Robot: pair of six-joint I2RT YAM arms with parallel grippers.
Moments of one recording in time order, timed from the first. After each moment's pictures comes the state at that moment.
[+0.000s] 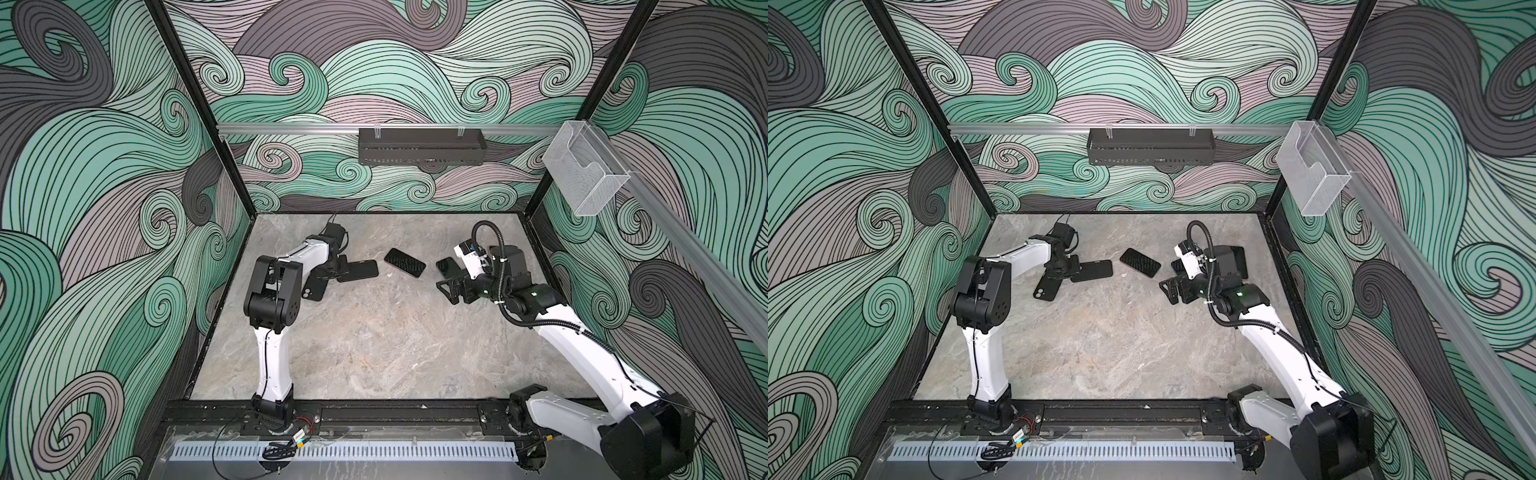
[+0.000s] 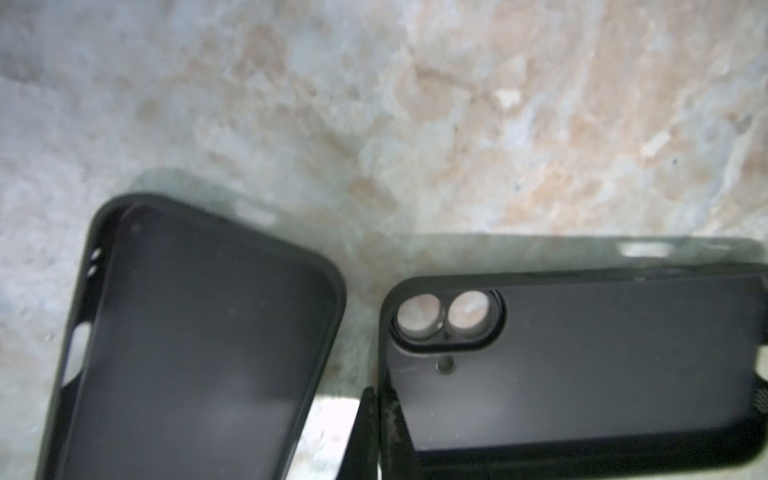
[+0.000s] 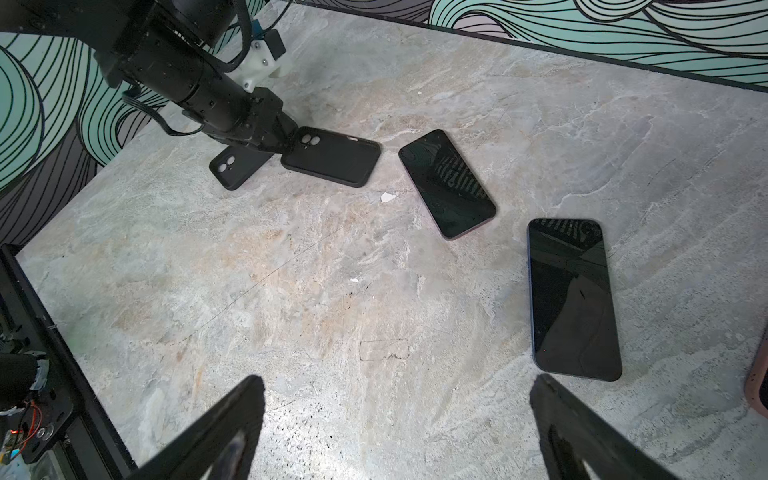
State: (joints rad) left arm -0.23 2.05 1.46 -0.70 -0.06 -0.41; right arm 0.35 1.12 0.91 -0.49 -0.33 -0.04
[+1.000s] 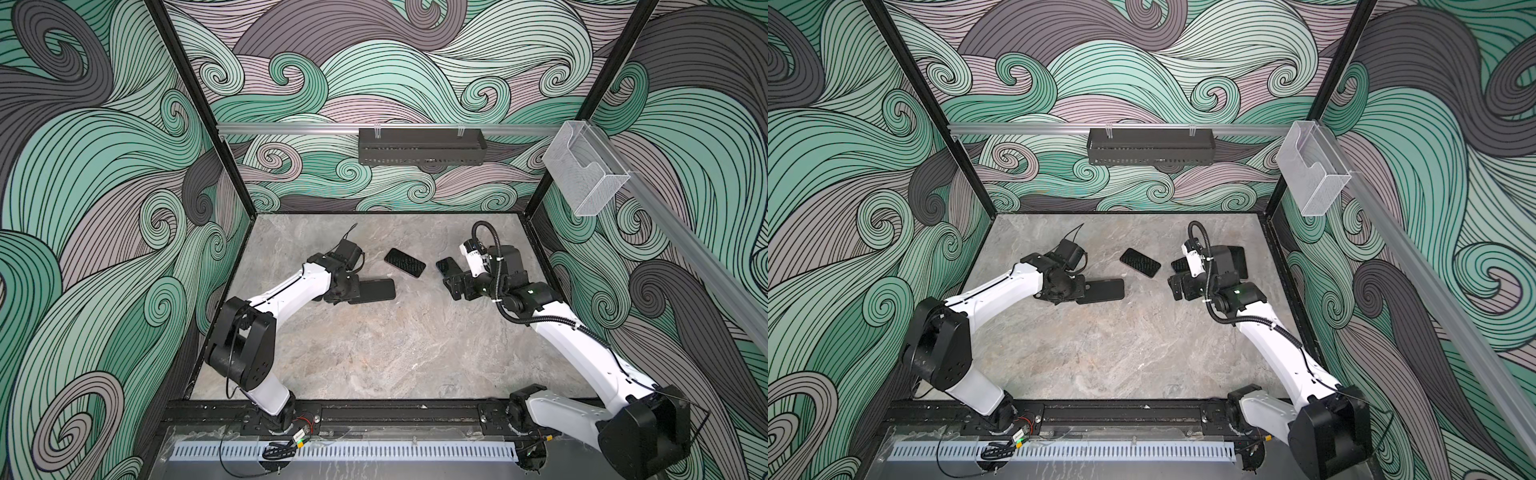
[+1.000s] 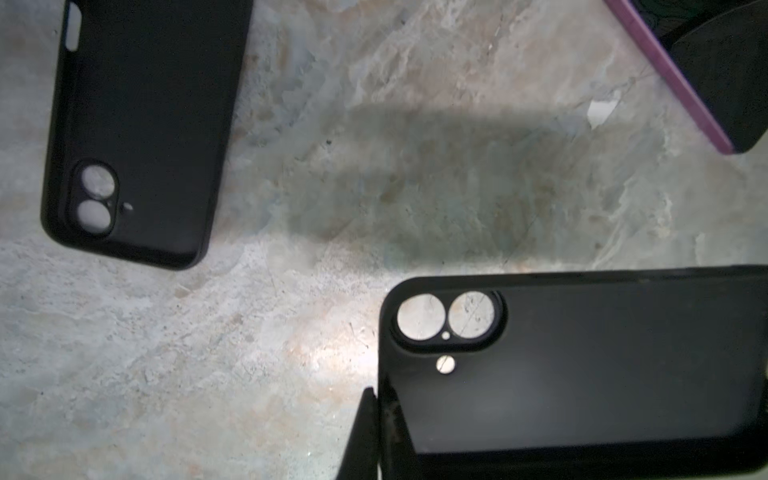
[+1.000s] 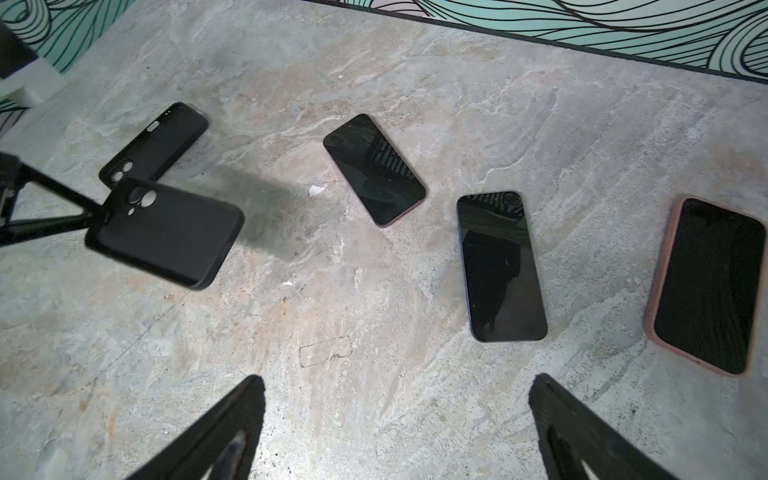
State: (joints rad) left arm -0.50 1.60 1.15 -0.82 -0.09 -0.58; right arm 0.35 1.15 0.91 -0.50 -0.13 -0.01
